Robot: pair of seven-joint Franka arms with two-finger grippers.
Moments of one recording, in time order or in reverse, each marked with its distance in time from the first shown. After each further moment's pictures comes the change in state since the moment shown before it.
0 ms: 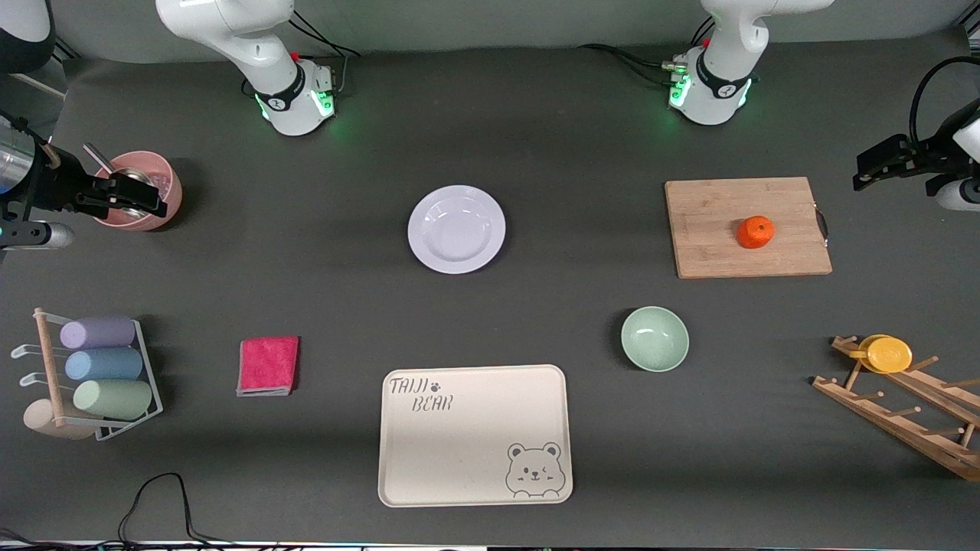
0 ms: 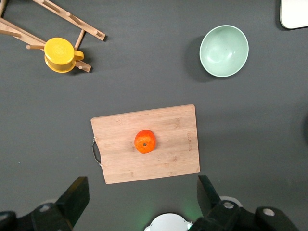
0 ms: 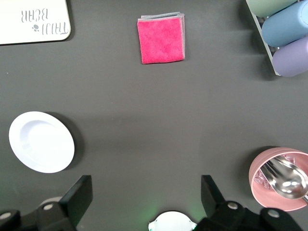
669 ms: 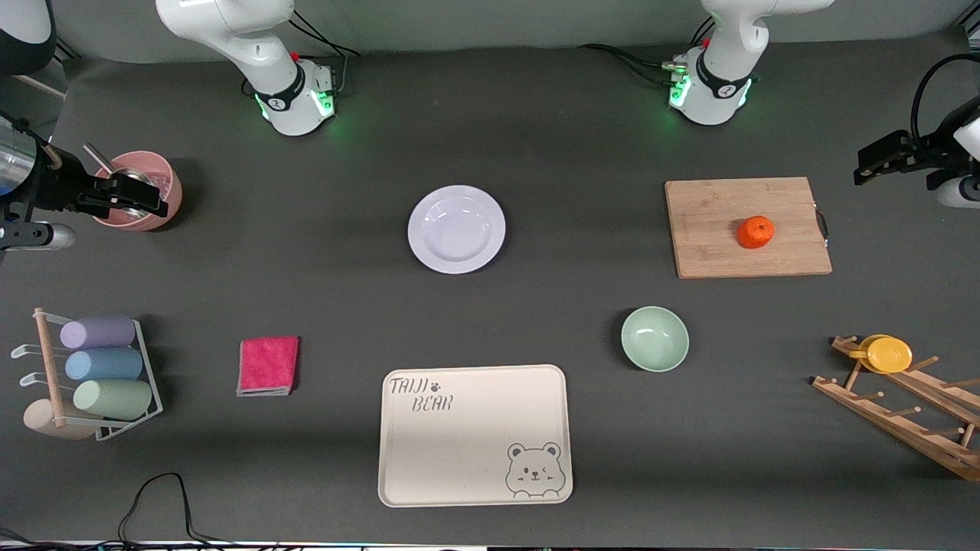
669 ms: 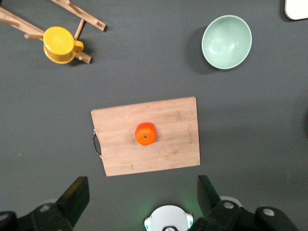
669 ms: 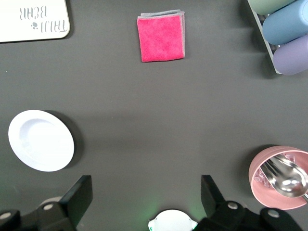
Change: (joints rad) left arm 0.003 -0.014 0.006 0.000 0.006 -0.052 0.000; right arm 0.000 0.002 0.000 0.001 0.000 -0.013 0.000
